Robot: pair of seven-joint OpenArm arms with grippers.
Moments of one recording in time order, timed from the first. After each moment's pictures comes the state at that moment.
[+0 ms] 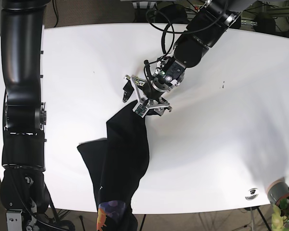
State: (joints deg) left arm -9.7 -4.8 38.4 70.0 -7.7 0.4 17.0; right arm 72.1 13.7 -13.2 68.9 25.8 34.5 -48.2
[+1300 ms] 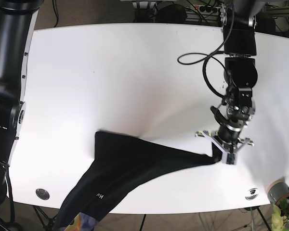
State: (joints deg) left arm -15.2 -12.6 -1.3 86.0 -7.7 -9.1 28.0; right arm 72.2 23.9 -3.4 68.8 25.5 27.8 -48.6
